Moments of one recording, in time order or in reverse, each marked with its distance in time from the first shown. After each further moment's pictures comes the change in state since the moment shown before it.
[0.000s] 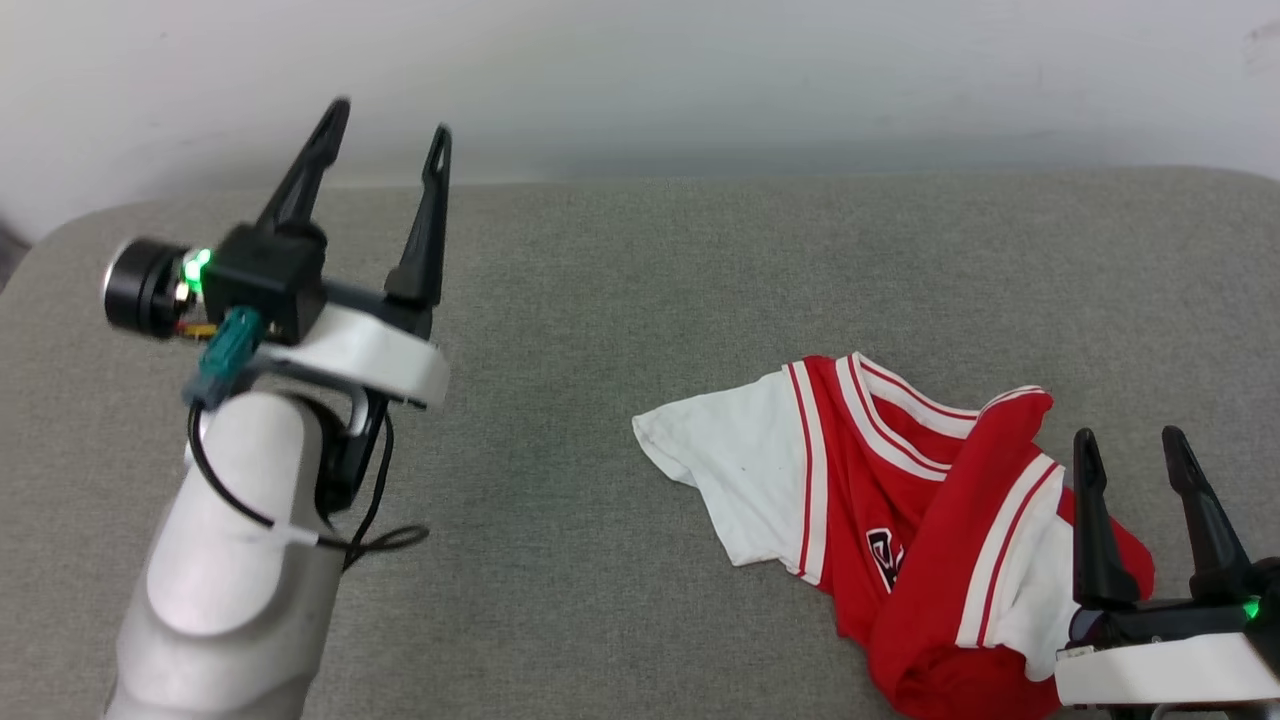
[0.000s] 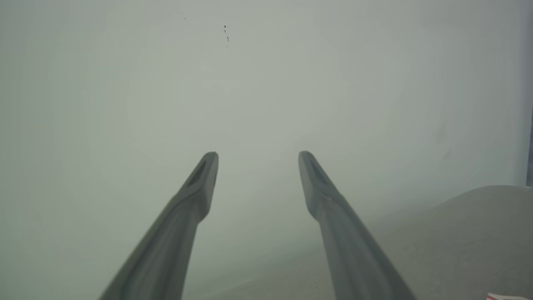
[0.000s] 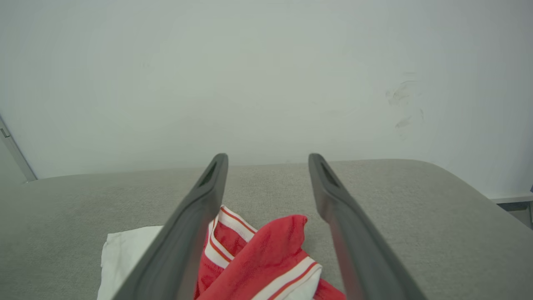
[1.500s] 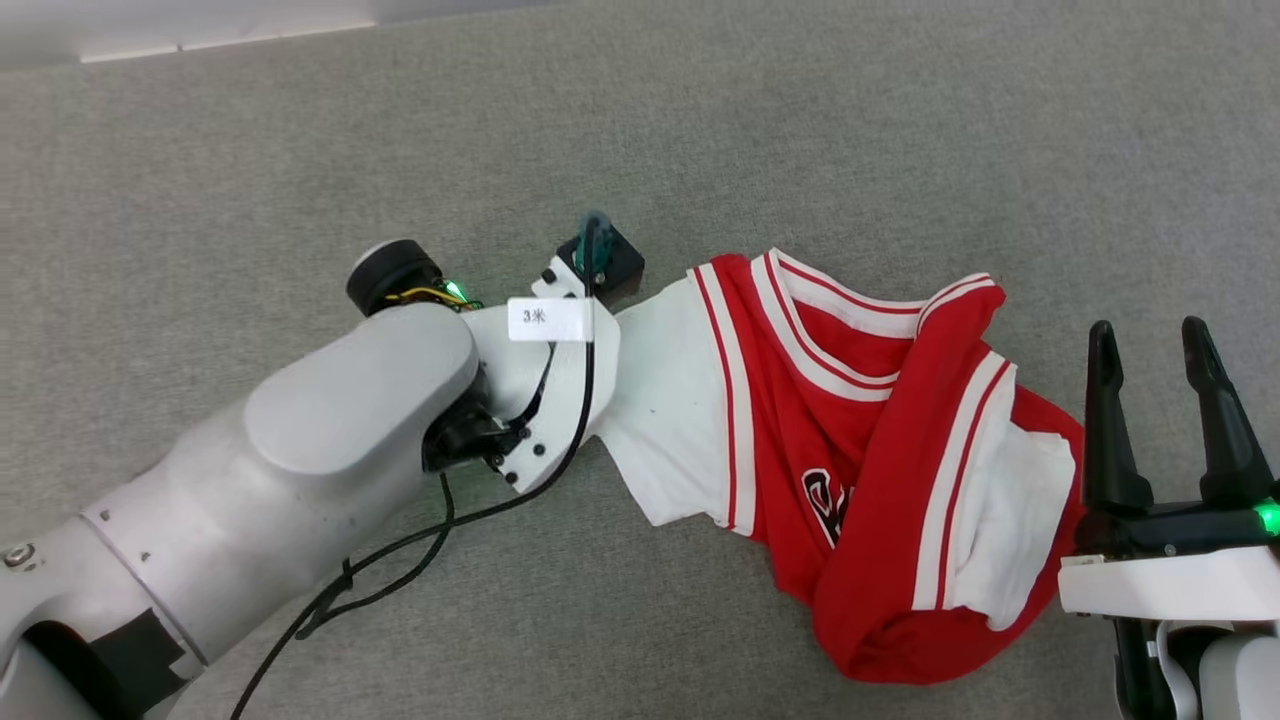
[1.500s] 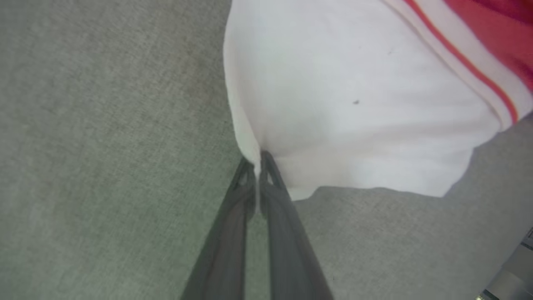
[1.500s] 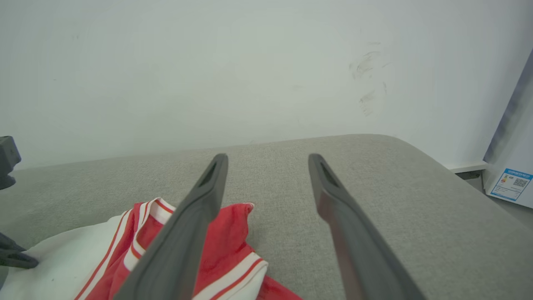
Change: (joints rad) left arm -0.584 0.236 -1.108 0.230 -0.826 -0.039 1.032; right arm -0.156 0.000 0.006 -0.006 0.027 0.000 0.000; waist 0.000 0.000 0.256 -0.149
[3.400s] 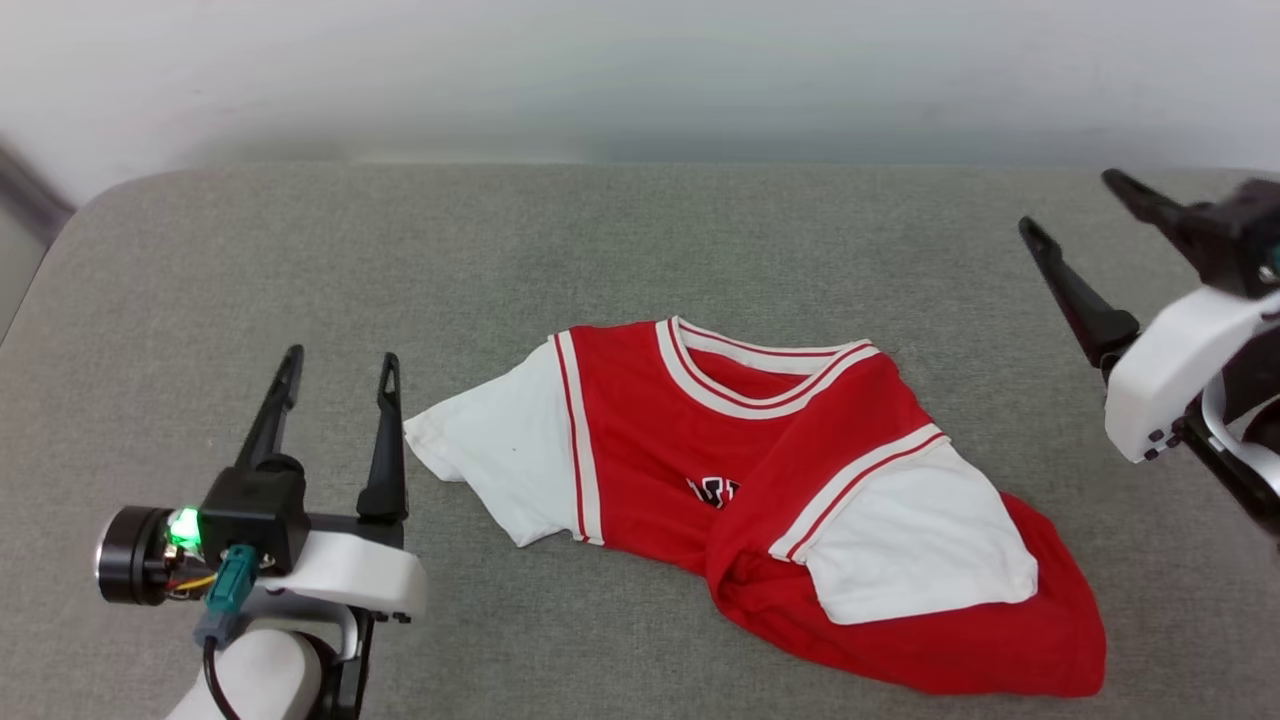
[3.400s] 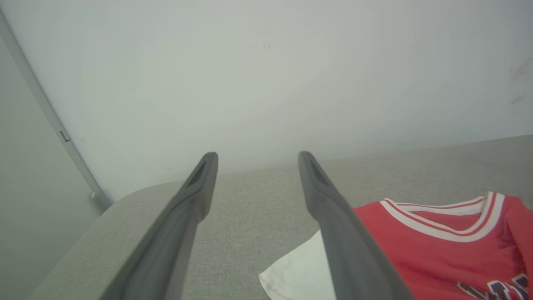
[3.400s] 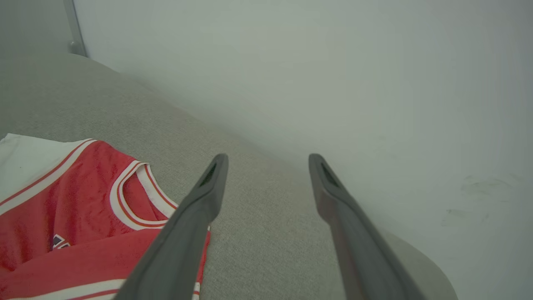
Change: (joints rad) left arm 0.882 0.078 0.778 -0.455 0.480 0.559 -1.058; right arm -0.417 -0.469 0.365 0.154 0.149 0.000 0.429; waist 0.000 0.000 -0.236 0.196
